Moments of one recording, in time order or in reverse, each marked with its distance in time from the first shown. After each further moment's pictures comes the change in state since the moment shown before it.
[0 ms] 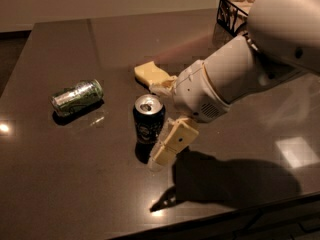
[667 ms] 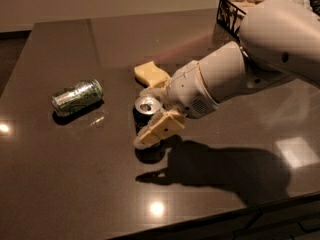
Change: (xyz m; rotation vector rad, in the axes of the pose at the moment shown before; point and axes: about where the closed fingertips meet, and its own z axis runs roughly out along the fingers) arm -0.006 -0.024 0.018 0.016 -0.101 0.049
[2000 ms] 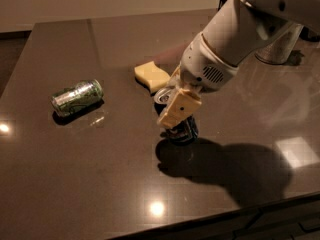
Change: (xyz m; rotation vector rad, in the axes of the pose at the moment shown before) arm 0.013 -0.012 -0.048 -0.027 0.313 0.107
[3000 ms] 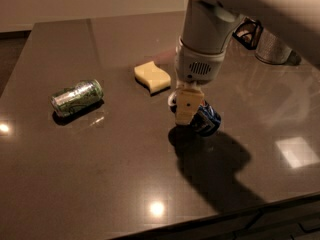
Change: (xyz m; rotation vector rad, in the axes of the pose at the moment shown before) arm 0.044 -0.036 0.002 0.047 0.423 -0.009
